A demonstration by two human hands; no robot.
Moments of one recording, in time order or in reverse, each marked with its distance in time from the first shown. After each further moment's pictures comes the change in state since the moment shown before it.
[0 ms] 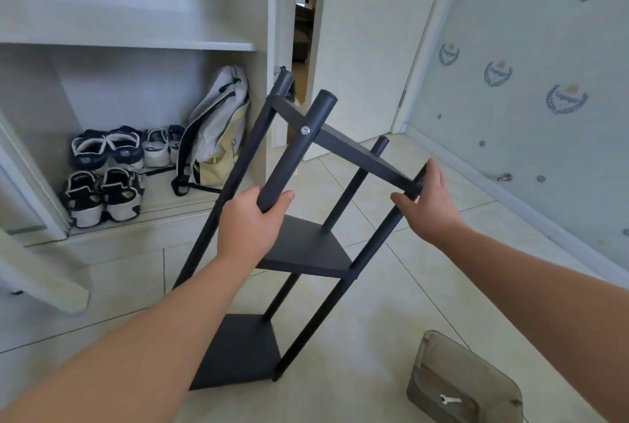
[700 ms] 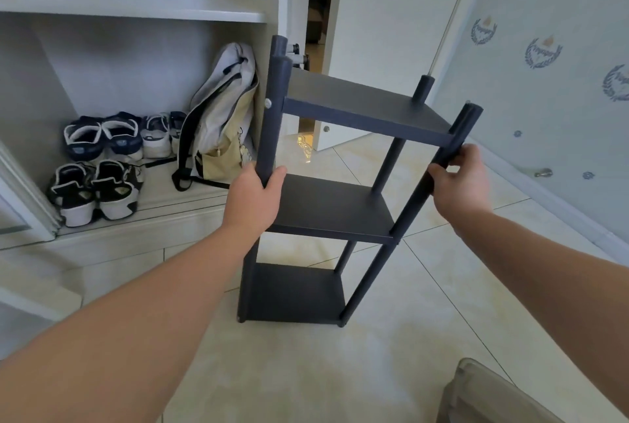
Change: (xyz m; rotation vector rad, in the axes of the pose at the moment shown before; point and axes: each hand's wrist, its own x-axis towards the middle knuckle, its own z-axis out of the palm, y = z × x) left_hand 0.106 -0.058 0.042 0.047 -0.025 -0.126; right_hand 0.096 0.007 0.055 0.363 0.240 0.138
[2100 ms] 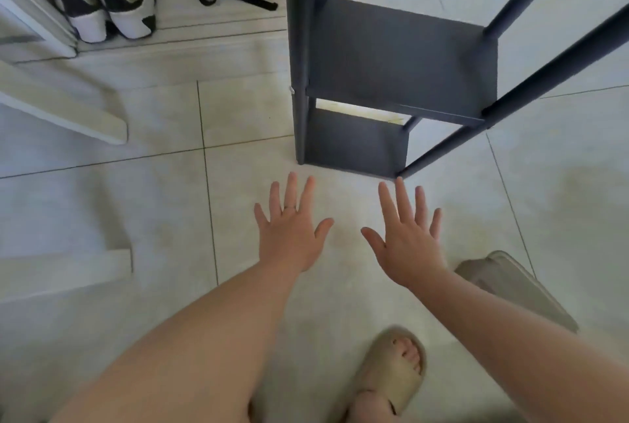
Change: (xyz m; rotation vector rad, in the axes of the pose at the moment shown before) left_hand -0.165 -0.154 0.053 0.851 -0.651 -0.325; right_hand -0.177 0.139 0.080 -1.059 -1.043 -0.208
